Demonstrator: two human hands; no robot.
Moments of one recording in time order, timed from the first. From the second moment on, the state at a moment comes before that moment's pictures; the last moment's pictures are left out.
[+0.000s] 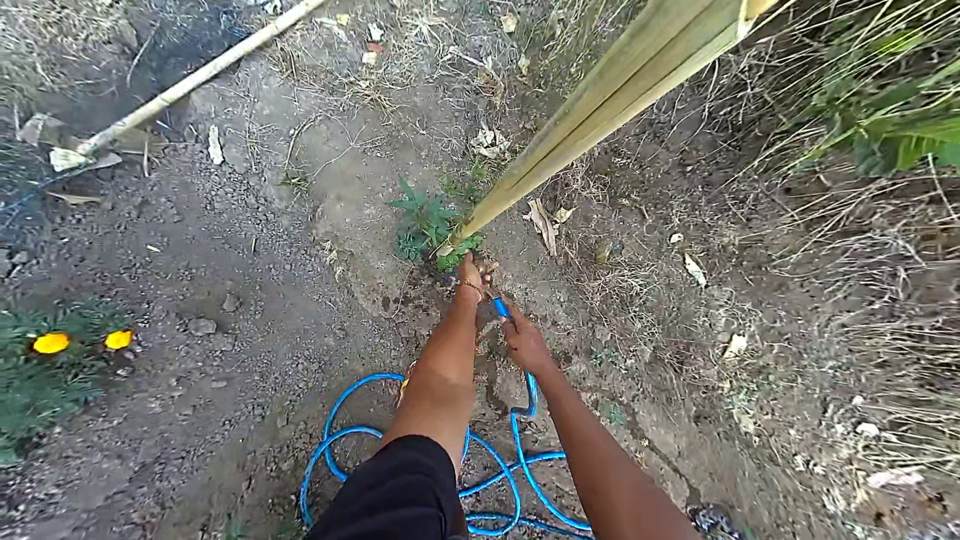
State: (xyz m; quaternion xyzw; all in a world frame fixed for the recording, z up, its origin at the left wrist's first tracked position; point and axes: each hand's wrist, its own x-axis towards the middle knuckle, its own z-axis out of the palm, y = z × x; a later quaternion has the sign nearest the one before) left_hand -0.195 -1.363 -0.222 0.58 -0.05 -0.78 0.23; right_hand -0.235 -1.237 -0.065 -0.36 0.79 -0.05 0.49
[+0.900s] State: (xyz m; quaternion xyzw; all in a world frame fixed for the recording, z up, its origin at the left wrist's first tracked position) left_hand -0.118 -1.182 -0.114 0.43 -0.29 -0.82 0.22; right_hand -0.272 -1.329 -0.130 0.09 0.48 -0.51 0.70
